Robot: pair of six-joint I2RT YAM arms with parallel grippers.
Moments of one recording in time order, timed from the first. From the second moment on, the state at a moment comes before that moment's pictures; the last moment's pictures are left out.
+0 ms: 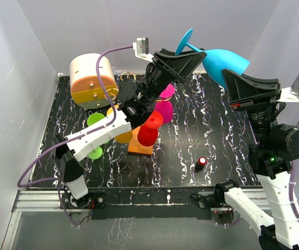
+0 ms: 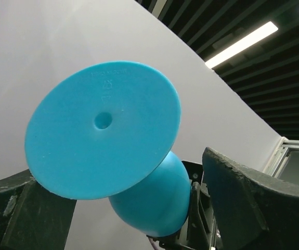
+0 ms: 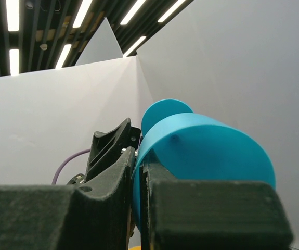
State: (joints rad) left arm -0.97 1.72 1.73 0.79 0.06 -1.00; right arm 0.28 0.73 1.18 0.34 -0.22 0.71
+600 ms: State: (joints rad) left arm -1.00 1.74 1.73 0.95 0.01 -1.01; right arm 0.28 0.69 1.13 0.39 -0.29 0.78
